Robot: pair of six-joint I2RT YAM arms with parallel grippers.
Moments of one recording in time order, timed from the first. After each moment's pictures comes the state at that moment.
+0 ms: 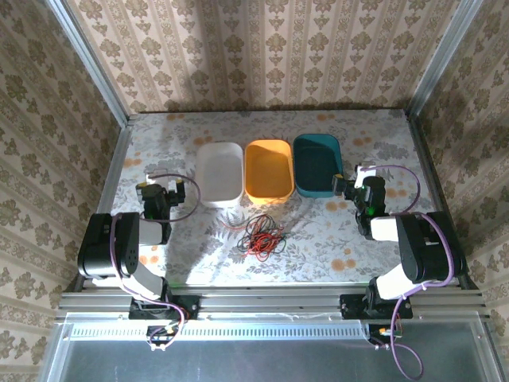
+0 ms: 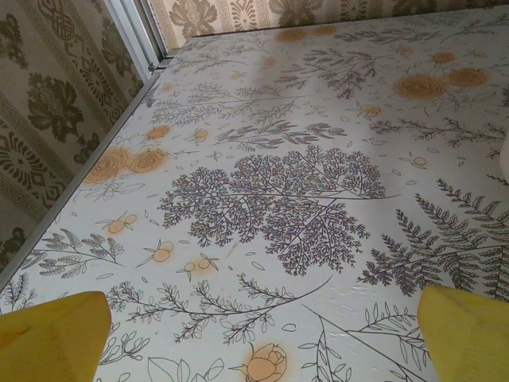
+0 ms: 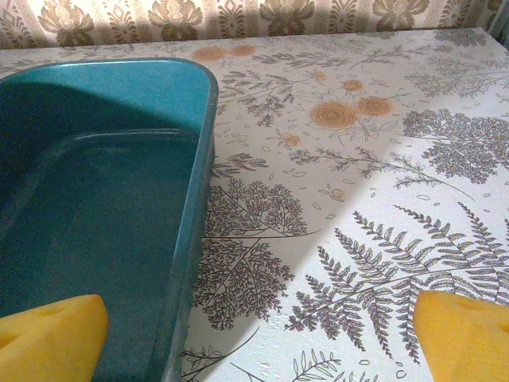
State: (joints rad) left arm -0.04 1.56 0.35 0.87 -0.18 0.09; right arm 0.02 1.53 0.40 0.75 0.09 0.05
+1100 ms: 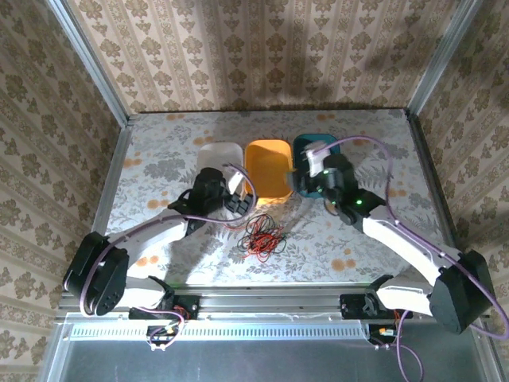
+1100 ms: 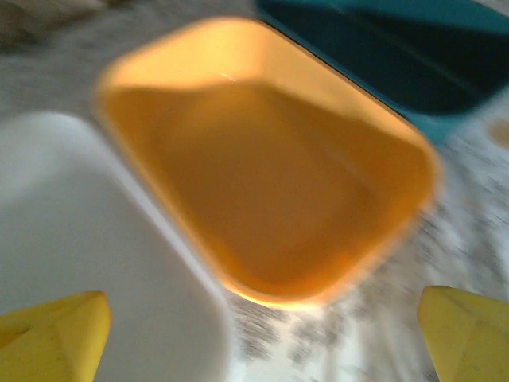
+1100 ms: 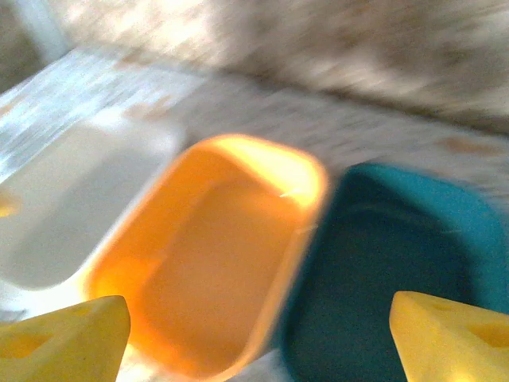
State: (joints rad) left arm -0.66 1.34 0.71 0.06 0.11 0.06; right arm 0.55 1.22 0.86 -0.10 0.08 0.06
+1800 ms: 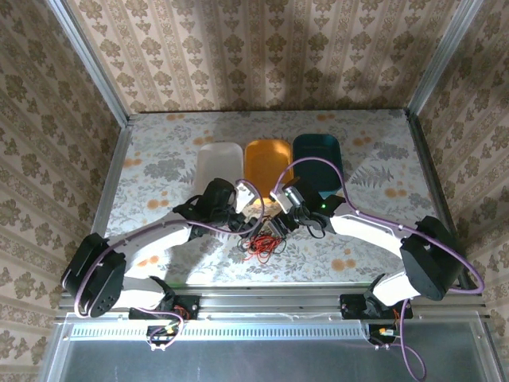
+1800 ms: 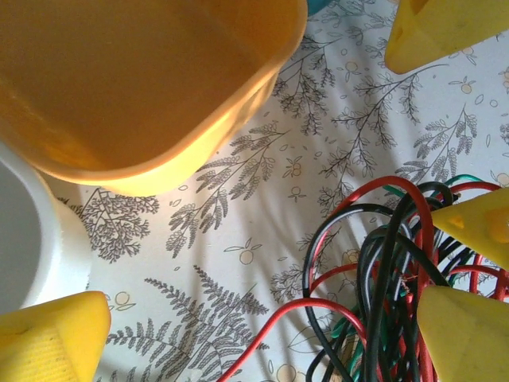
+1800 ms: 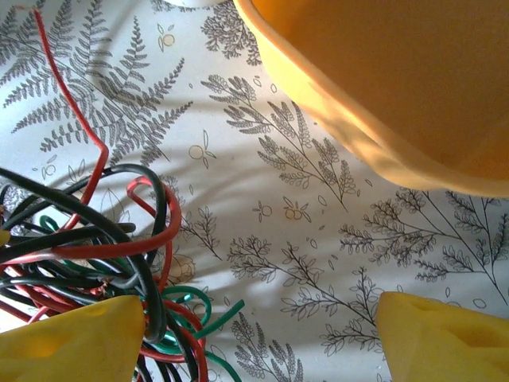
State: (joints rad) left arm -0.76 1.33 0.73 -0.19 0.19 0.06; right arm 0.72 1.45 0.86 -0.36 -0.02 0.00
